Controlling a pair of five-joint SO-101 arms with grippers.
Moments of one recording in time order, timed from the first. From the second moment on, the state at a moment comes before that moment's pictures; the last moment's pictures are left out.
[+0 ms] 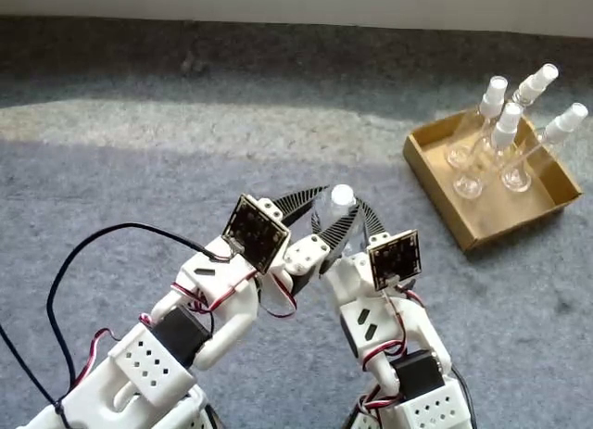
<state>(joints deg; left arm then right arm) 34.6 -63.3 68.8 13.1 5.6 -24.9 -104.8 95.5 25.4 1.7</state>
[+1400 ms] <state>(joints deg) 18.3 -91.1 56.3 56.7 5.4 -0.2 -104.8 95.2 25.7 1.7</state>
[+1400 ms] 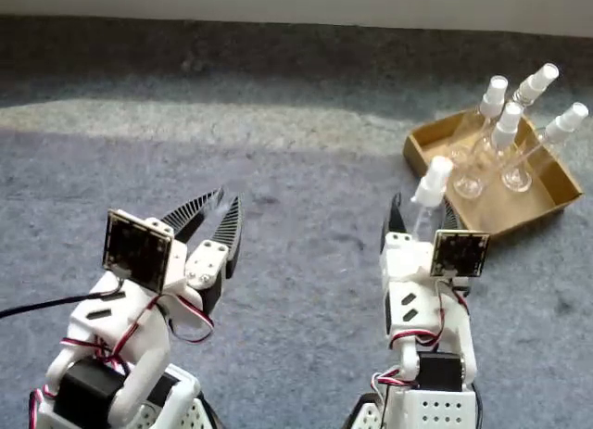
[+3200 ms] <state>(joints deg) -4.6 -104.2 95.9 63.3 5.4 23.7 -50.3 73.3 -3.9 1.6</state>
